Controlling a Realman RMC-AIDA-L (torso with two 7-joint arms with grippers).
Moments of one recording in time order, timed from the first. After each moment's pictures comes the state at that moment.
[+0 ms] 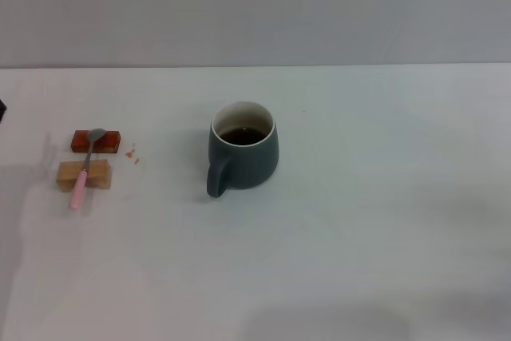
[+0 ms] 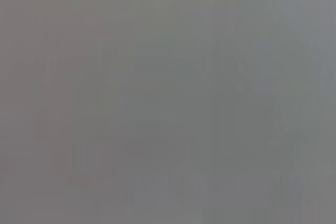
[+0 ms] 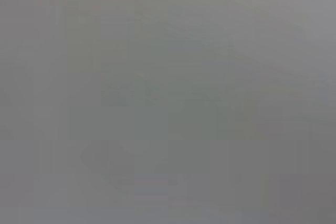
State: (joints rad) left arm -0.27 -2.07 -1.24 -0.29 2.52 1.19 -0.09; right arm 0.17 2.08 0.92 0.39 -2.08 -1.34 -0.19
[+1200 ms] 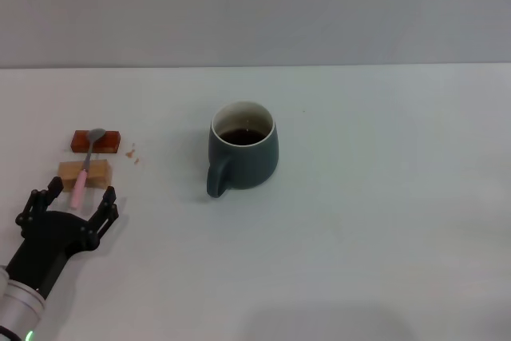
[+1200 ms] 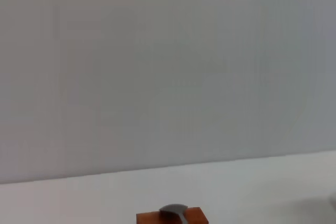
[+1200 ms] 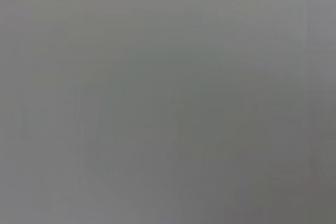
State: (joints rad) left arm -0.14 -2.08 -0.85 -0.36 2.51 1.05 -0.04; right arm 0.15 2.08 0.92 0.35 -1.95 -1.34 -0.18
